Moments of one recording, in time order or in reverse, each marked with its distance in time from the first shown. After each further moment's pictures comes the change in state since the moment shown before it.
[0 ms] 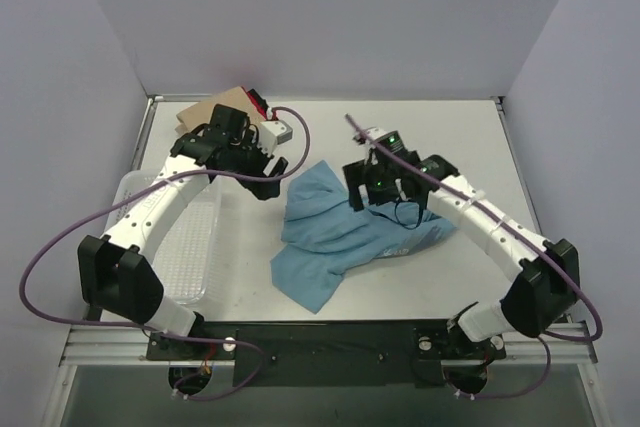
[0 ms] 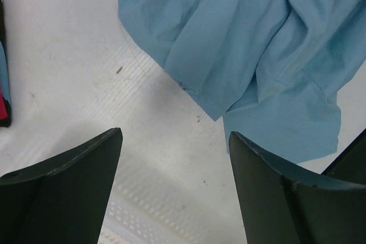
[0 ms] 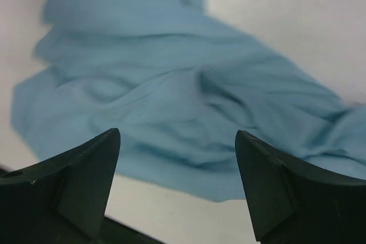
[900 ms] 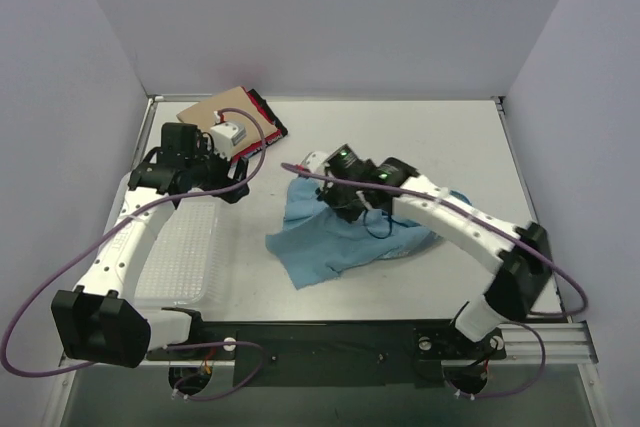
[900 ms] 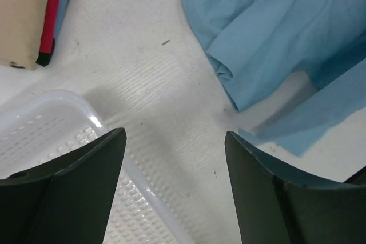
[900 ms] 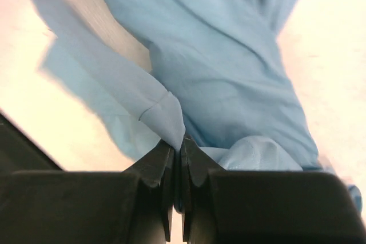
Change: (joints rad) left arm 0.229 -0.267 -0.271 0.140 -0.009 -0.109; right arm 0.393 0.198 0.135 -0.100 -0.019 -0.375
